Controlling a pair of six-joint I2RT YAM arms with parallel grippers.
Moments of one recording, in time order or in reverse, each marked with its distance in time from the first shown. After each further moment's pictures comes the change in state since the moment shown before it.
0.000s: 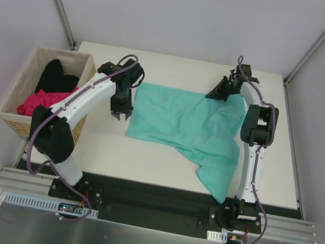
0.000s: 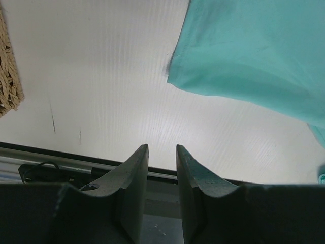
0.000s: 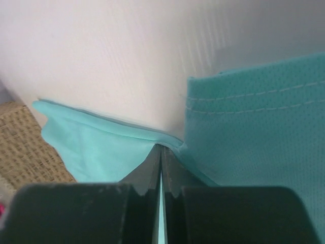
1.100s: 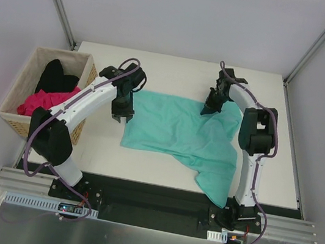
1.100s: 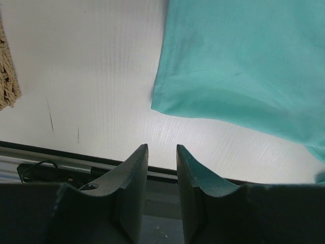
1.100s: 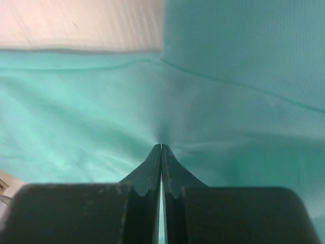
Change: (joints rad) left arm -0.043 -0.027 -0.048 0.017 -0.023 -0.022; right arm 0.150 -0.289 -0.356 -0.136 0.269 -0.105
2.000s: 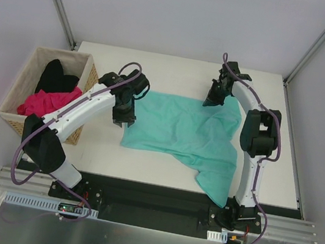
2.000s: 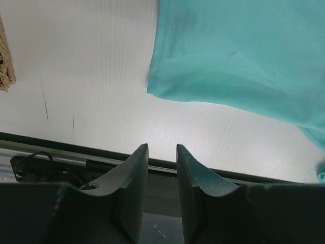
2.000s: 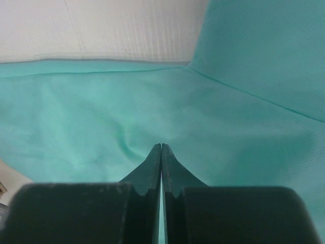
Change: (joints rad) left arm -0.088 -0.084 -0.037 -0.022 -0.039 -0.082; right arm -0.010 -0.023 0.088 0.036 0.020 -0.049
